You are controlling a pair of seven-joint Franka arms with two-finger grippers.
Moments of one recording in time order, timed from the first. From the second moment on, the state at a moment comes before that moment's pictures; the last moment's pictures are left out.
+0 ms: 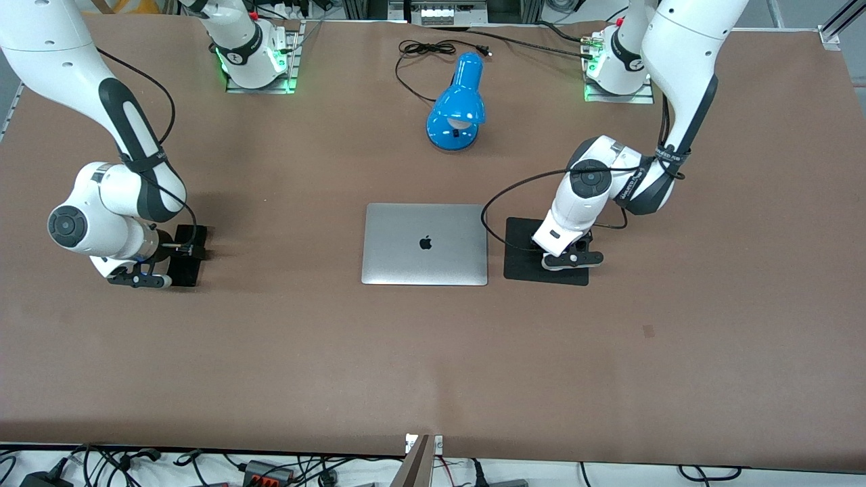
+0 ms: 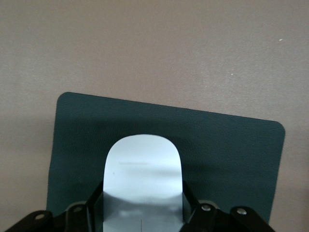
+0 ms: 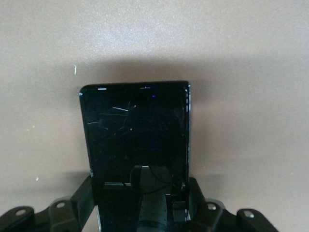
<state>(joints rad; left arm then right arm) -0.23 0.51 -0.17 -2.08 0.28 2.60 -0.70 -0.14 0.57 -0.01 -1.97 -0.04 2.38 -0.04</state>
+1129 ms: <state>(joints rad) -0.20 0.48 -0.17 -2.05 0.31 2.58 -0.65 0.17 0.54 0.12 -1.82 -0.04 2.22 0.30</state>
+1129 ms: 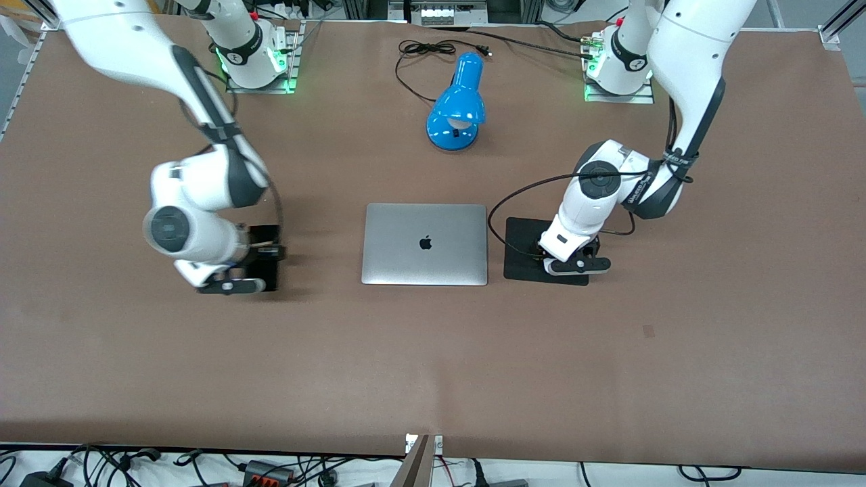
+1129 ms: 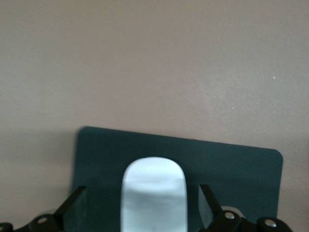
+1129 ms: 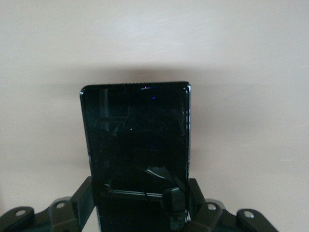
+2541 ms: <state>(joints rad) 0.13 0.33 -0.17 -1.29 -0.05 1.40 0.00 0.33 0.62 0.12 -1.83 -0.04 2.33 0.50</state>
